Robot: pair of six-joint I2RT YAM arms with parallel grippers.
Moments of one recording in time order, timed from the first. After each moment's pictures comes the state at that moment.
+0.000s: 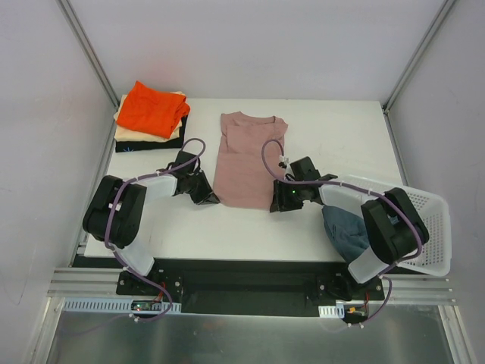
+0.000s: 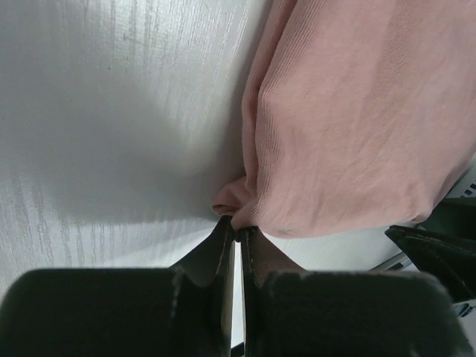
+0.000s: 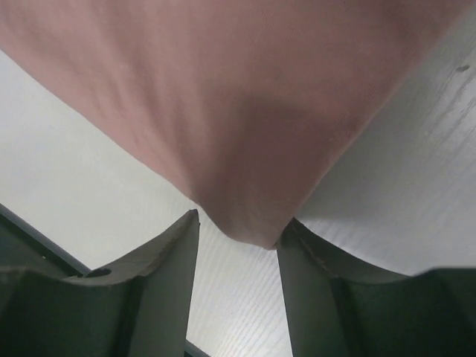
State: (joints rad) left arm -0.32 1.67 0.80 -0.21 0.37 -0.81; right arm 0.52 1.59 0.81 -0.28 -0.35 0.35
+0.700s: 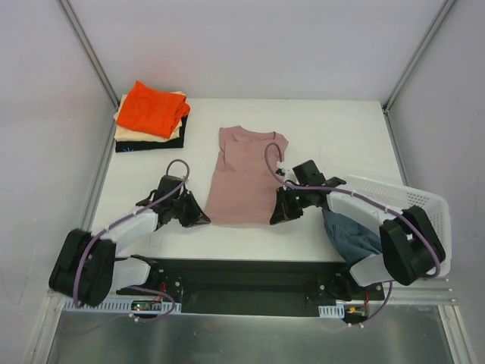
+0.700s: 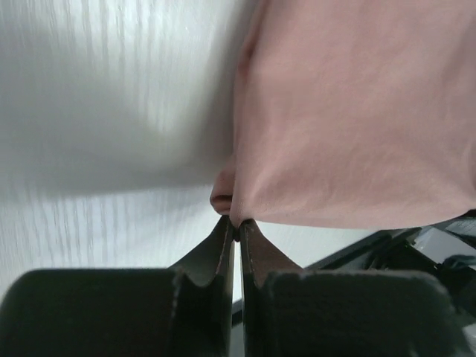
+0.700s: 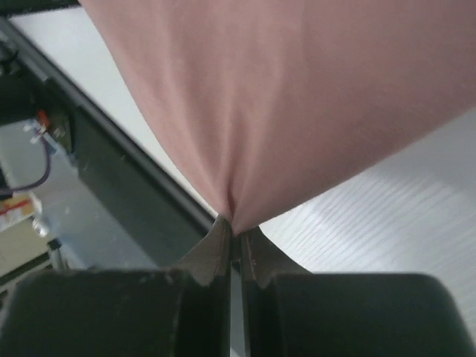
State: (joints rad) left arm -0.33 1.28 0.47 -0.18 0.39 -0.83; right arm 0.55 1.45 0.79 -0.42 -0.54 0.36
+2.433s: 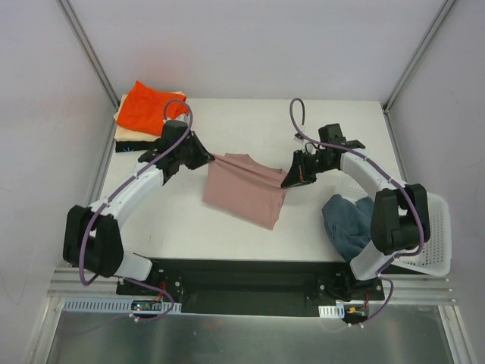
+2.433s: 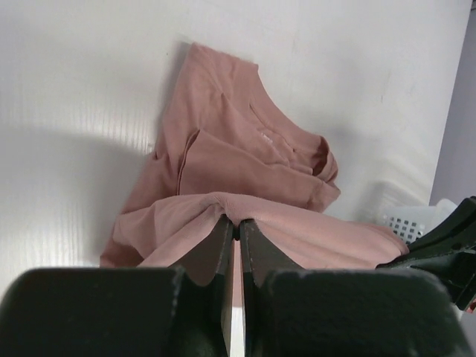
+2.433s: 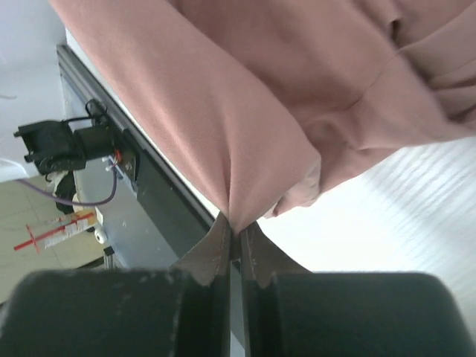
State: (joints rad) left arm -0.33 1.39 1.02 -0.30 0.15 -0.77; right arm 0.25 1.63 1.17 -0.71 -0.81 0.15
